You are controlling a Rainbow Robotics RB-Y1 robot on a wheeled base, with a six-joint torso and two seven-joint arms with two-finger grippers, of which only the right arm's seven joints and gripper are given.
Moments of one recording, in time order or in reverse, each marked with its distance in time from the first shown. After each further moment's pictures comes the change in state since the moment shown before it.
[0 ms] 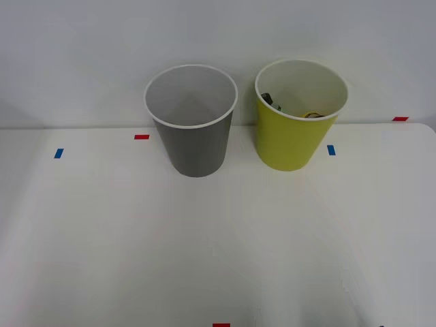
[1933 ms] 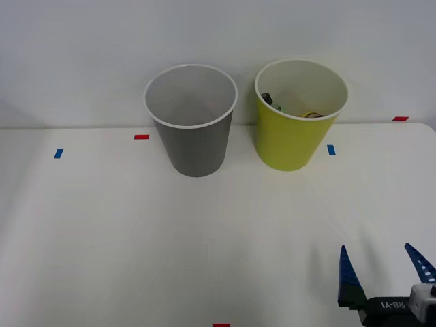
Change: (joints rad) arm -0.089 -0.241 0.134 -0.555 -0.696 0.715 0.637
